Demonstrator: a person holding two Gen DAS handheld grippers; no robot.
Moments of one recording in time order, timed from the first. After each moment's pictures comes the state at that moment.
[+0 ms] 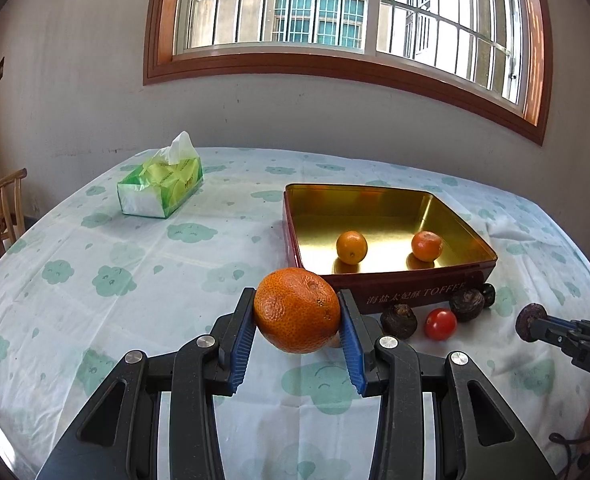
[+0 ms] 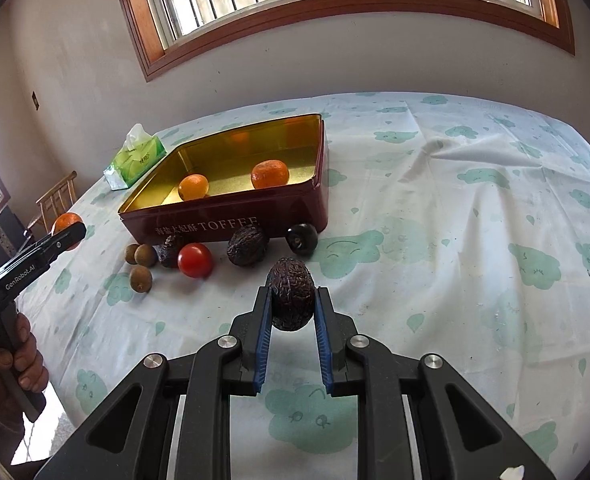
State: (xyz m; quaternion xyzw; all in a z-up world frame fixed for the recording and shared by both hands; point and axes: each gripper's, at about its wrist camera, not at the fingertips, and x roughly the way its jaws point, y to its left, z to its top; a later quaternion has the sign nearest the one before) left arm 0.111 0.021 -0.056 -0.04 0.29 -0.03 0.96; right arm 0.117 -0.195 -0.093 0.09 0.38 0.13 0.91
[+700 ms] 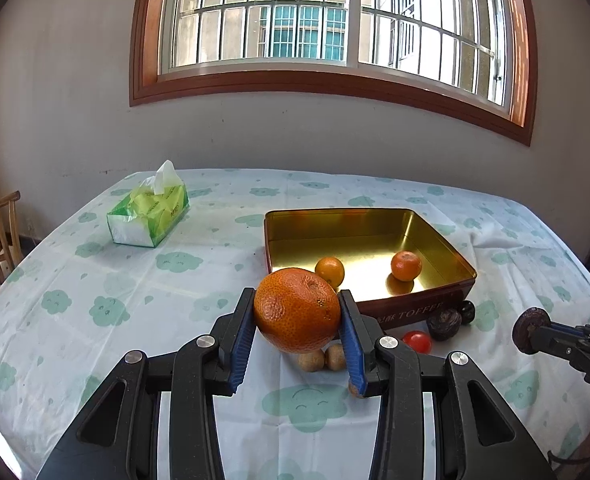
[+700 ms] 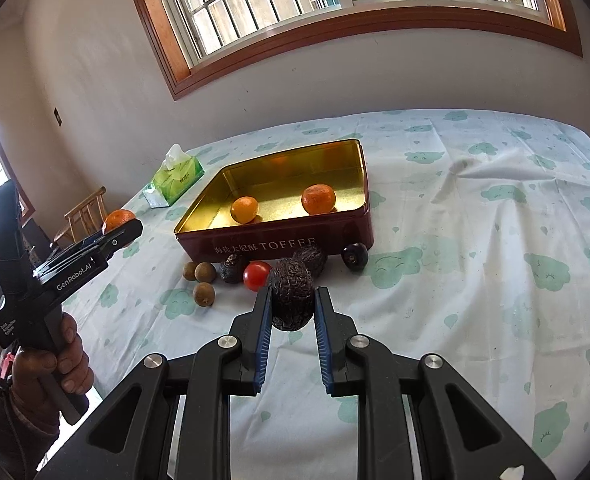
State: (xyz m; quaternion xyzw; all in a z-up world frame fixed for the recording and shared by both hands) left arm 0.113 0.005 -0.029 -0.02 0.27 -0.05 0.96; right arm 0.098 -0.182 -0.055 0.12 0.35 0.16 0.92
